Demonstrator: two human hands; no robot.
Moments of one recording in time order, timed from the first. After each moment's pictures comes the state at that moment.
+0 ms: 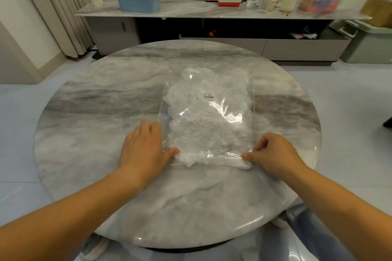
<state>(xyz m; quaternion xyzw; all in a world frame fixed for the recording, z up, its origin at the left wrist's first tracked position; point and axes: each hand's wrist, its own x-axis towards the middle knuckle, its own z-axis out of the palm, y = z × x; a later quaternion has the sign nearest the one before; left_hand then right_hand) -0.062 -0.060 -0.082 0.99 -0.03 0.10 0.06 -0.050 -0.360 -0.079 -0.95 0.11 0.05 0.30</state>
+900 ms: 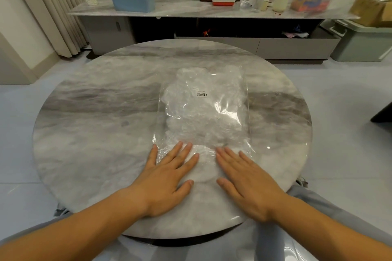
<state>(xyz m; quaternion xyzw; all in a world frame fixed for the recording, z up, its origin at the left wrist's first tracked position) -0.108 -0.073 -0.106 0.96 -0.25 -0.14 0.03 -0.113 -0.330 -0.104 -0.96 -0.25 0.13 0.08</state>
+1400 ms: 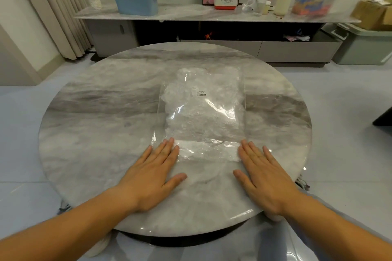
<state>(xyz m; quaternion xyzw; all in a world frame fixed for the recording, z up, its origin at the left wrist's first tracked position) -0.107 -0.050 -0.105 0.98 -0.18 -0.12 0.04 -0.112 -0.358 -0.100 -0.98 -0.16 0.11 0.06</state>
